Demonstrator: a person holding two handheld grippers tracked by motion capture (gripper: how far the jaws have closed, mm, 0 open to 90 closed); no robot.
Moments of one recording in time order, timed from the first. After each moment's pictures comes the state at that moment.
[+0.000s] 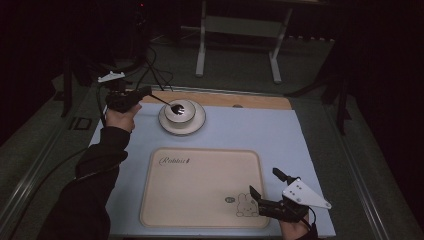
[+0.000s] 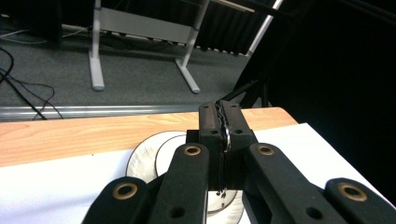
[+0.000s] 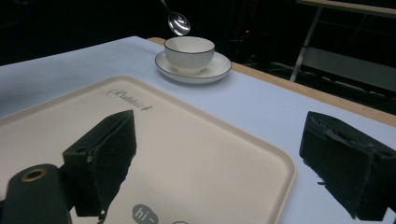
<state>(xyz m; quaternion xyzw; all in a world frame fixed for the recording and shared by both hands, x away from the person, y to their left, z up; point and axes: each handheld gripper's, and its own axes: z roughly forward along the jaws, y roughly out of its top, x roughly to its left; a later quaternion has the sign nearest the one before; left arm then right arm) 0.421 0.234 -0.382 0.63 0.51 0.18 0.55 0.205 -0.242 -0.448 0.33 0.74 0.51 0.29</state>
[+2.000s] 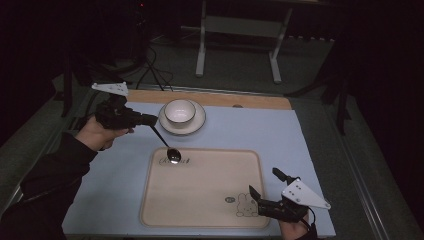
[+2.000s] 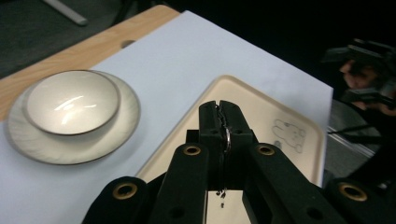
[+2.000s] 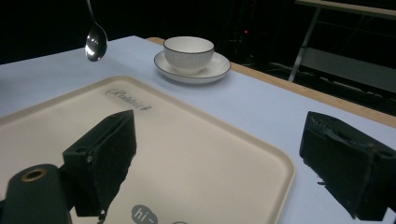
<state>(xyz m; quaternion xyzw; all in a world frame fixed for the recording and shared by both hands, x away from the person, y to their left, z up) 0.356 0.225 -0.341 0.83 0.28 0.02 0.48 0.205 -0.240 -0.448 0.33 0.74 0.51 0.29</state>
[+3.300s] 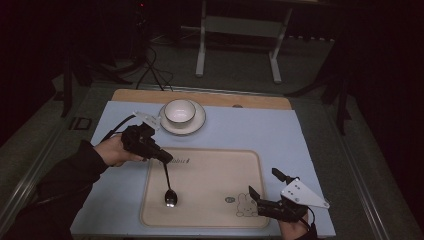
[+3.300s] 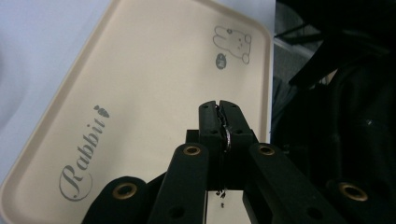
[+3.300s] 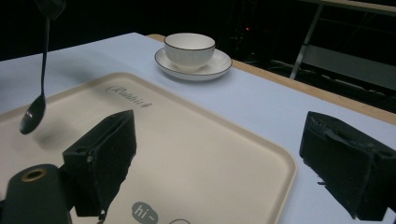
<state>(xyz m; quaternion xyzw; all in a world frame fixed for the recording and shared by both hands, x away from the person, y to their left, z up) 0.346 0.173 -0.392 0.91 0.16 -0.11 0.36 0.206 -0.240 -0.450 0.33 0.74 0.51 0.29</state>
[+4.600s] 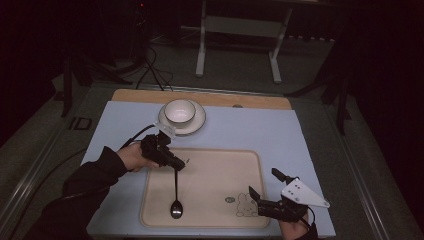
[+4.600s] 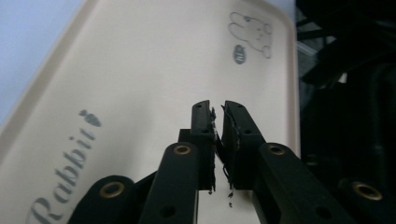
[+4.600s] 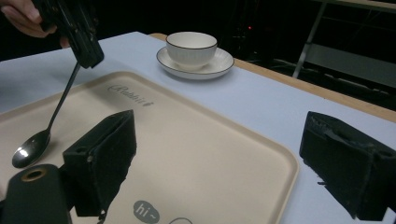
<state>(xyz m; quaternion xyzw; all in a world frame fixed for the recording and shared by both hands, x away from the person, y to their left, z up) 0.366 0.143 -0.450 0.91 0.17 -0.13 0.36 0.206 -0.241 -0.450 0.33 0.74 0.51 0.28</state>
